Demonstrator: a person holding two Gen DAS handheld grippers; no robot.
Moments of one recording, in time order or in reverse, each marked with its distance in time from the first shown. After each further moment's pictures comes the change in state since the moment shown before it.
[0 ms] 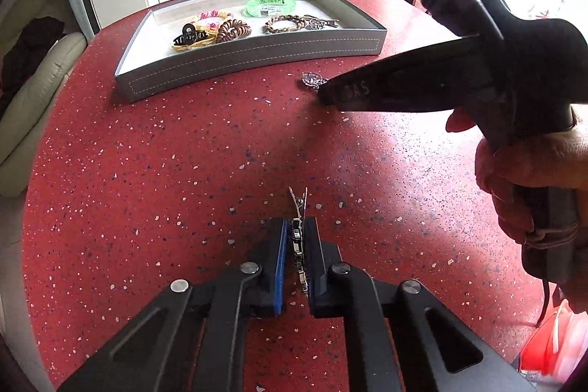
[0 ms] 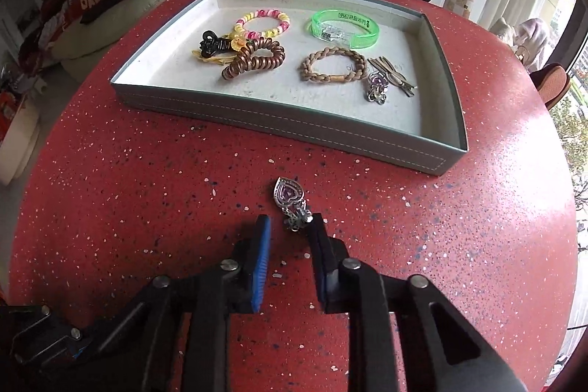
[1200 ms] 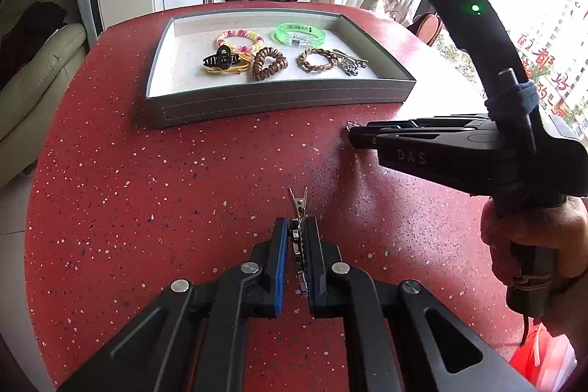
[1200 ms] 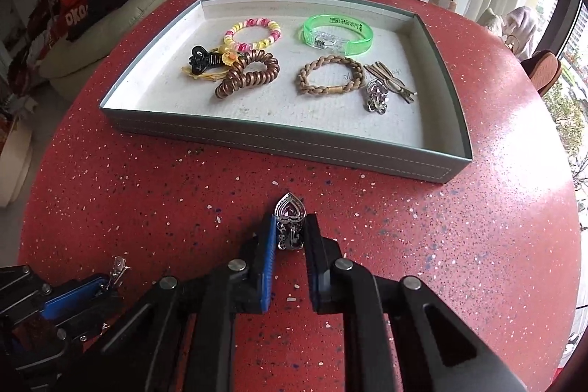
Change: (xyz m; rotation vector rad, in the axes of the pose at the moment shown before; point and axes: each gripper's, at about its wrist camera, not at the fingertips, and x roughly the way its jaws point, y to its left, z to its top) left arm -0.004 0.054 0.027 -0.057 -0.061 -0.070; right arm 0.001 0.003 0.009 0.075 -0.017 -0.018
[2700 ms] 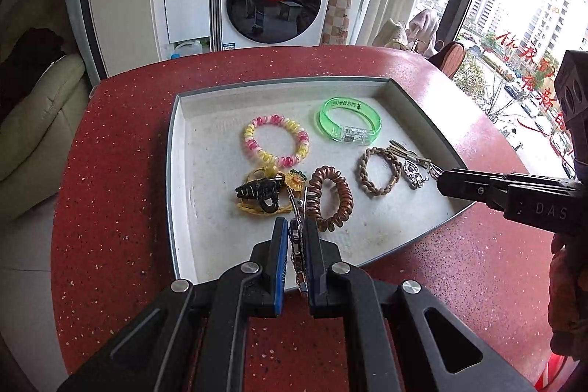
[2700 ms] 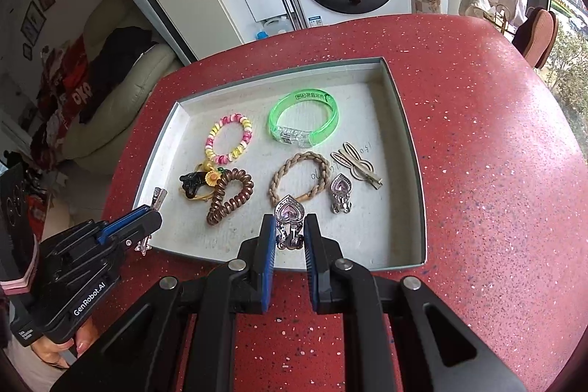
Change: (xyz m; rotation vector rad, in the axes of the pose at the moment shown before) left arm 0.049 0.047 0.129 0.021 -0.052 0.045; right arm -0.018 -0.060 0.075 0.220 -0.074 0.165
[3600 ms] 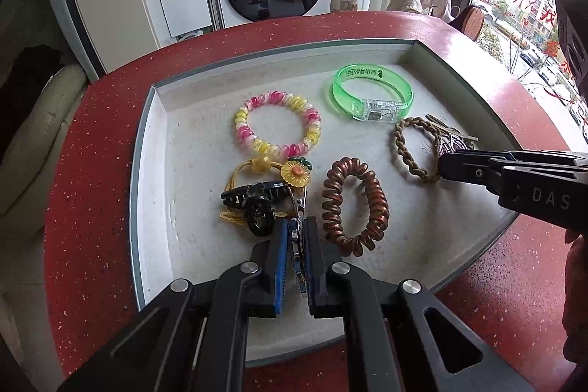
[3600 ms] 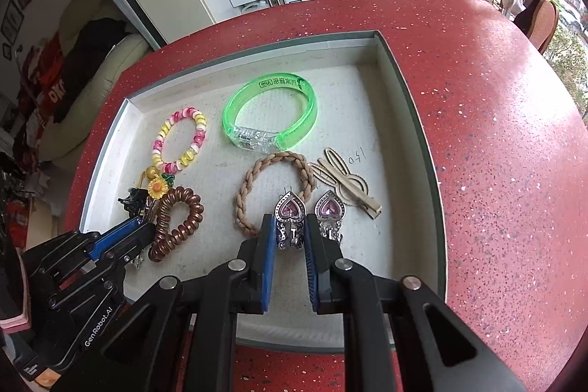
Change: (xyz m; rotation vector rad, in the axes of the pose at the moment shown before) left arm 0.058 -0.015 0.005 0.085 0.069 0.113; right arm 0.061 -0.012 0.016 0.021 0.049 -0.075
